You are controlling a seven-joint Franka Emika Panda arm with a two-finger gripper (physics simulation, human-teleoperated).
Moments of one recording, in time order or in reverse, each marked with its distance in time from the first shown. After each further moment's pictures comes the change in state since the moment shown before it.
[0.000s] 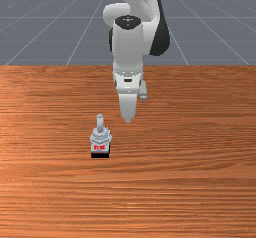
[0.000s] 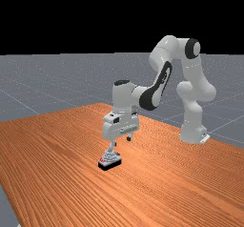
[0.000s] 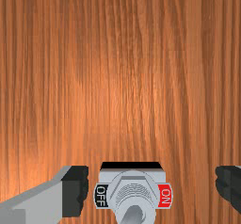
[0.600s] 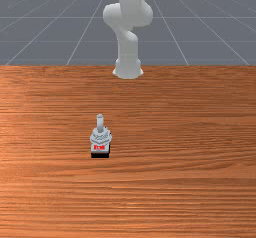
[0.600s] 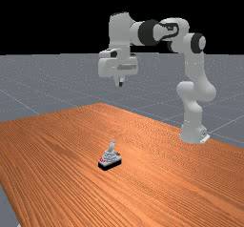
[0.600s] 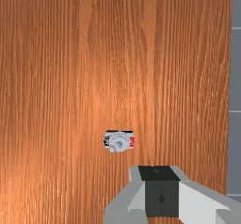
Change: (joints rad) arm 0.000 -0.169 0.003 0.490 0.000 -0.650 -0.025
